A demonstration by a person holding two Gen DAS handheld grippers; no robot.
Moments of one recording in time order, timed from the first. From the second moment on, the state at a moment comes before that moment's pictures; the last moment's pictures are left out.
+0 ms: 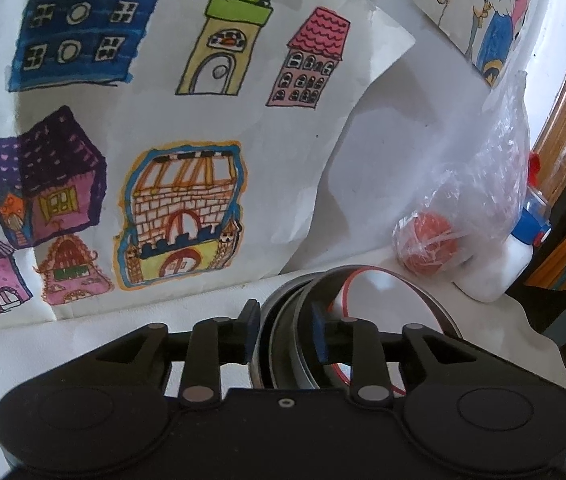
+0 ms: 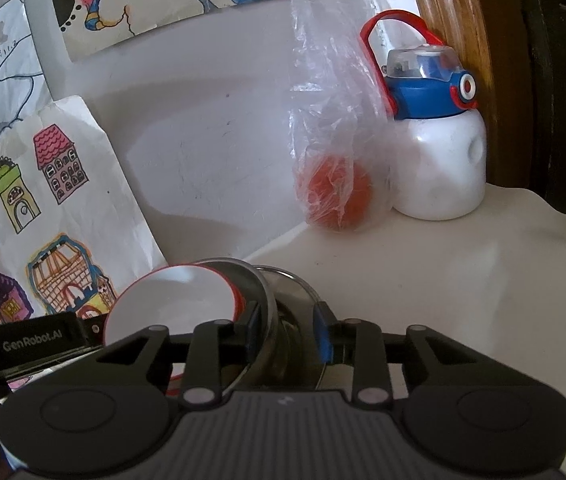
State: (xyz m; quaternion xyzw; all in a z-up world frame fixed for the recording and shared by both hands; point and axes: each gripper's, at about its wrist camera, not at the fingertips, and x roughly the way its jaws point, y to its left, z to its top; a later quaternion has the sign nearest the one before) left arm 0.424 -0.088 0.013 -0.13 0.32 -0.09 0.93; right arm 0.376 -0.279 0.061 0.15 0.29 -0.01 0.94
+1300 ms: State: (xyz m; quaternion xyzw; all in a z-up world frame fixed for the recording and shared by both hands) left arm 0.398 -0.074 0.030 -0.12 0.27 -0.06 0.95; right arm 0.342 -0.294 0.079 0.15 0.23 -0.04 0.96
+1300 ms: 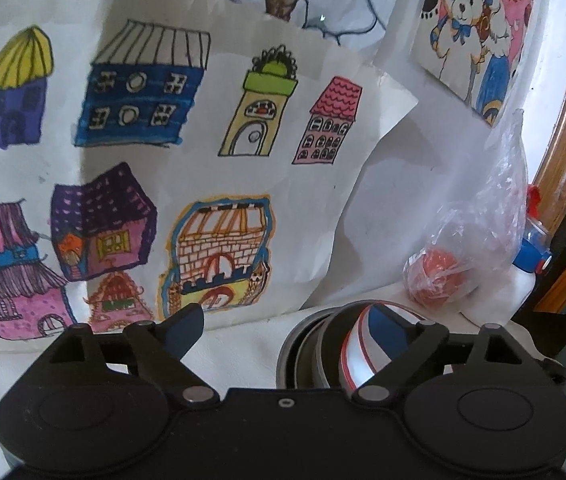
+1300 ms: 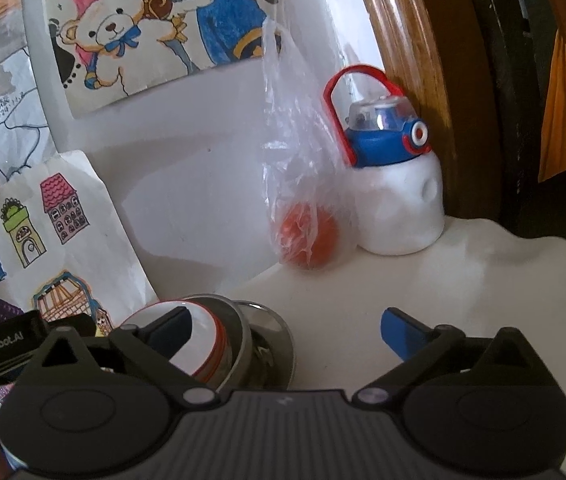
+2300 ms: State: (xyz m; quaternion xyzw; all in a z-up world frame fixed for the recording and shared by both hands) left arm 0.276 -0.053 0.053 -0.08 0.18 -0.06 0.98; right arm 0.206 -0.266 0.117 0.09 0.15 -0.05 0.98
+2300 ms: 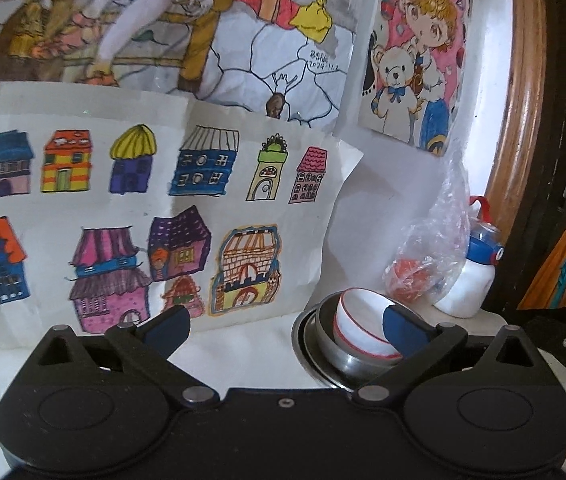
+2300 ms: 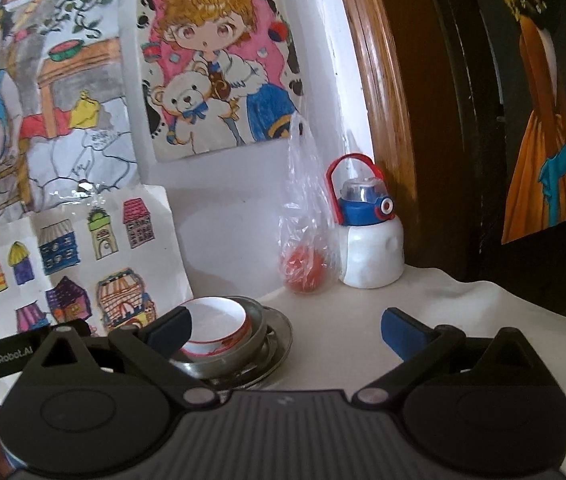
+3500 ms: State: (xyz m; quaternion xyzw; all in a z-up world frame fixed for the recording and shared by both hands) left arm 0.131 -0.018 0.047 -0.04 0.16 -0.06 0.99; right arm 0.078 -0.212 0.100 0.07 0.14 -0.03 0.99
